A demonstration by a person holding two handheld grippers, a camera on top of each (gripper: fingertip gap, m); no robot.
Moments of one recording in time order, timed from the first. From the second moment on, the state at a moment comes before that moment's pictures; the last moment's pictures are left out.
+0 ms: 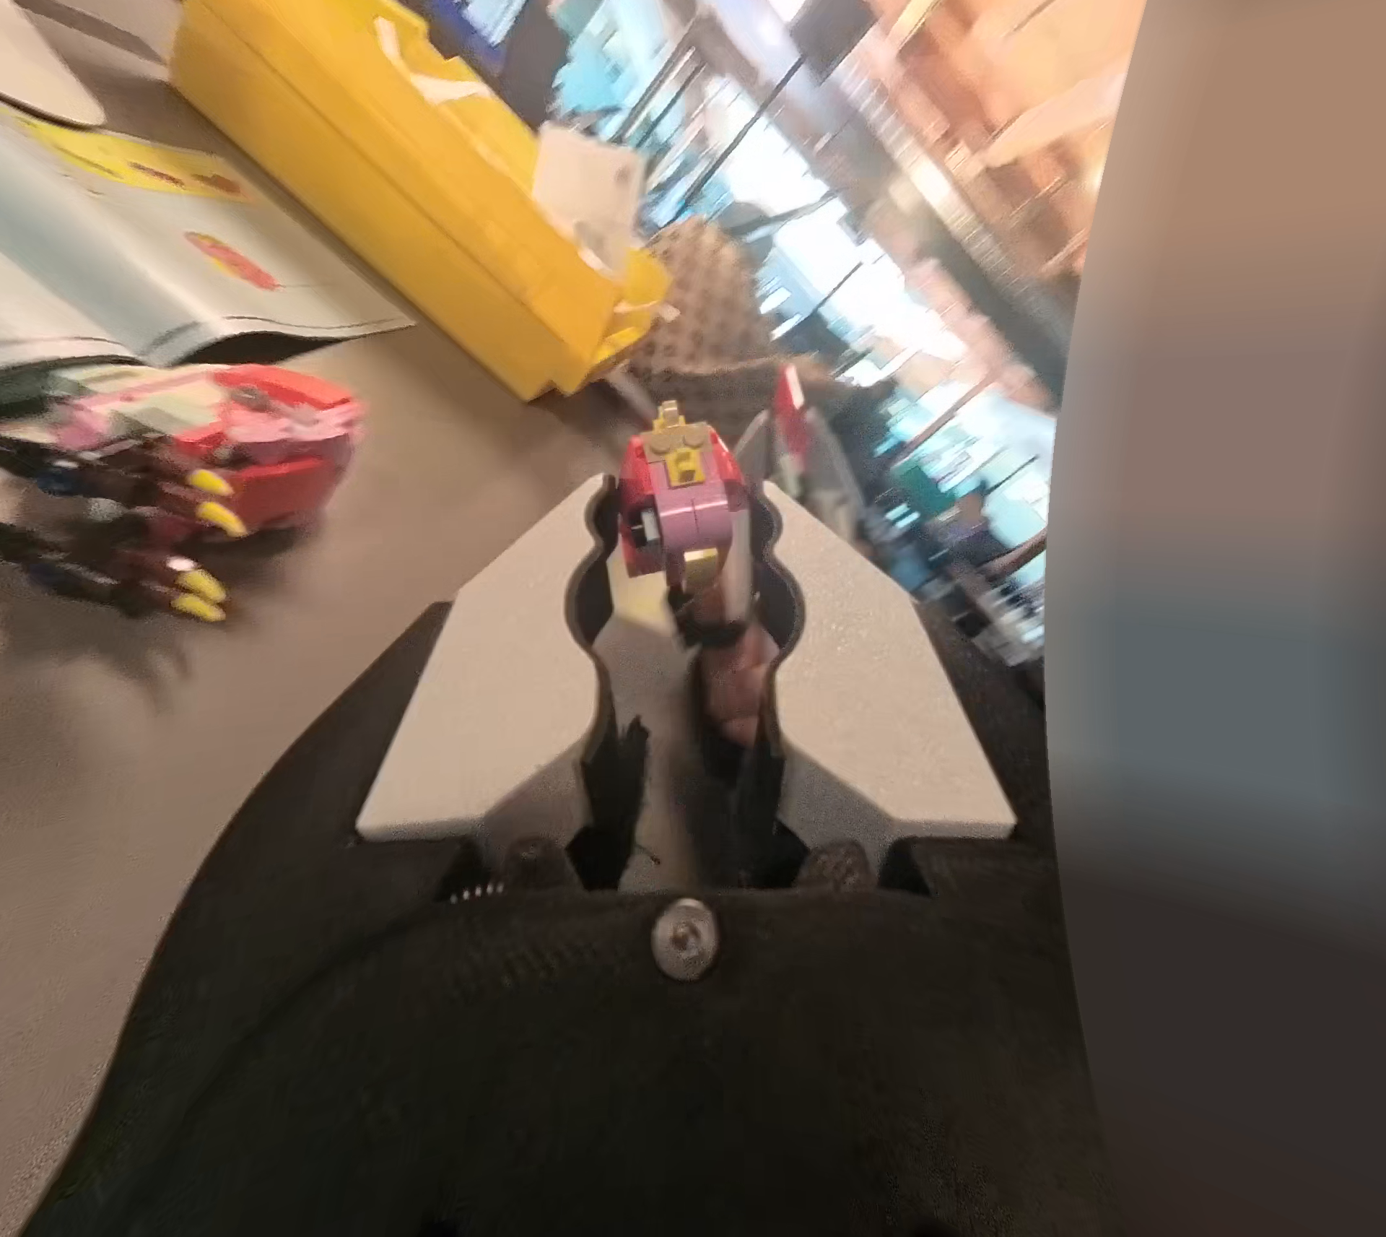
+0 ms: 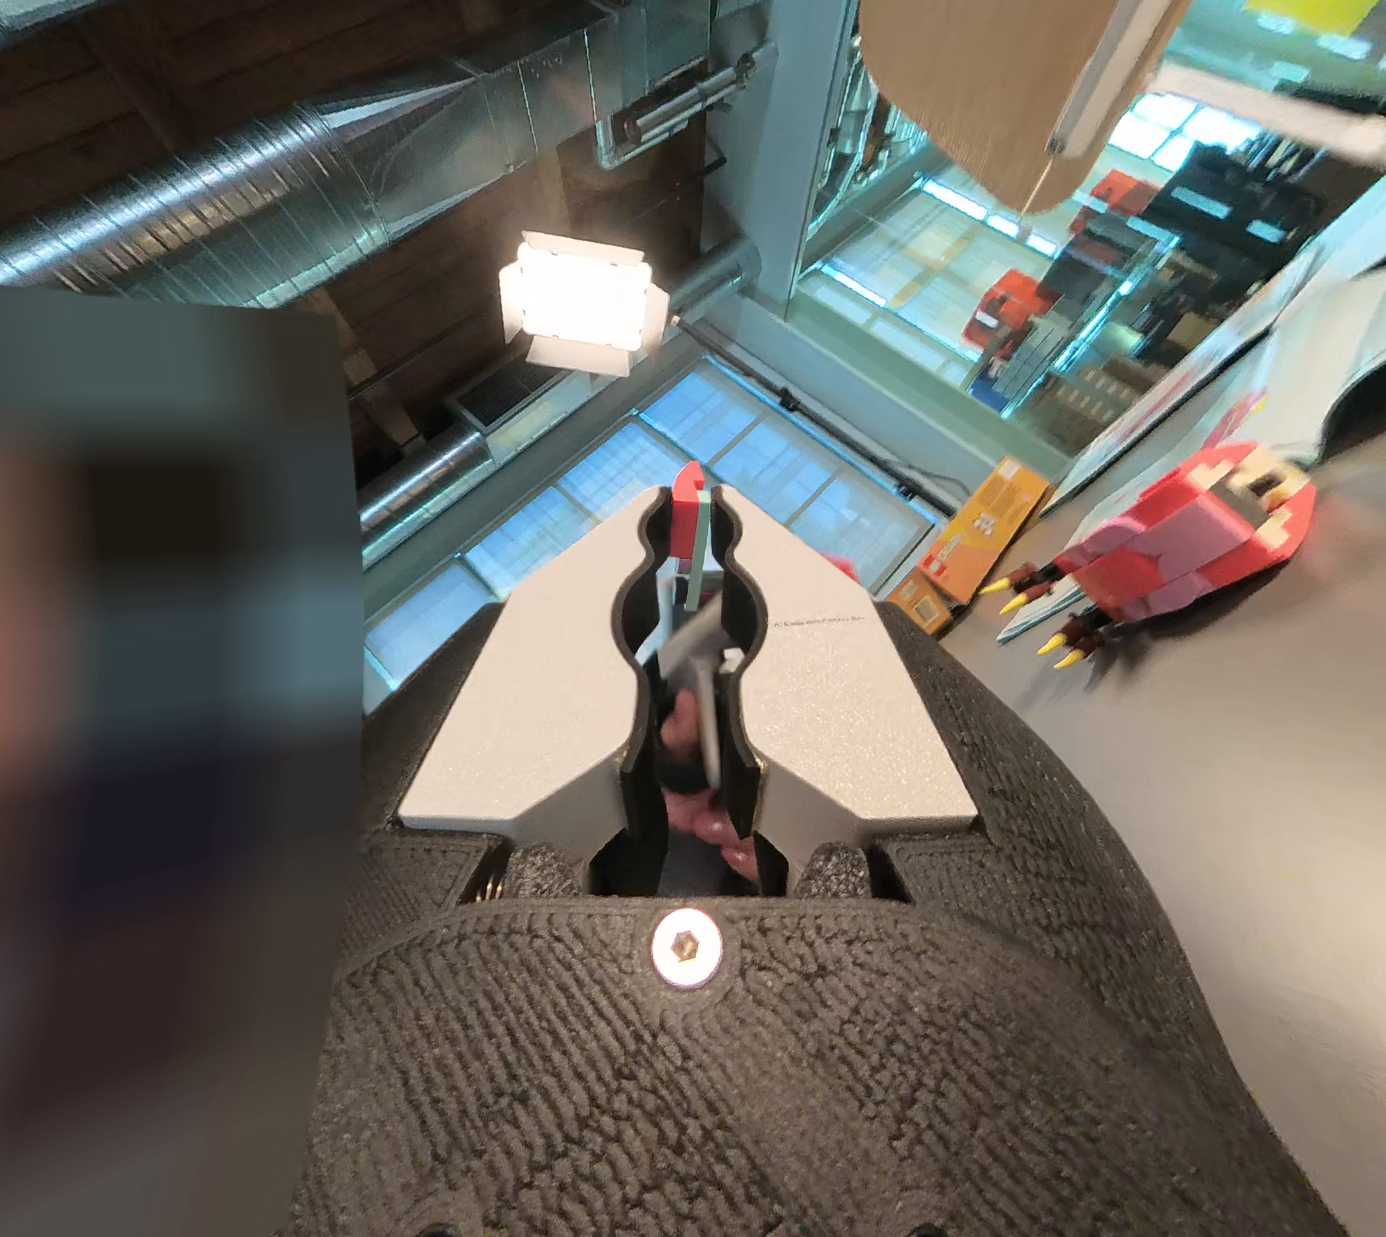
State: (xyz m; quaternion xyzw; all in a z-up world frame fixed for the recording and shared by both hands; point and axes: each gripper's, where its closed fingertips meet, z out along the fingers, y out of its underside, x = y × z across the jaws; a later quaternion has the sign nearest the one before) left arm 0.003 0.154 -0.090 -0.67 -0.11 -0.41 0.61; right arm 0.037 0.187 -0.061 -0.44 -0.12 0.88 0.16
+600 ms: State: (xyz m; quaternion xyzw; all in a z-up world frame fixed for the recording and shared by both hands) left arm 0.013 0.150 -0.178 -0.93 0.09 -0.13 0.33; right arm 0.053 0.217 -0.062 -0.45 -0.09 0.87 0.21
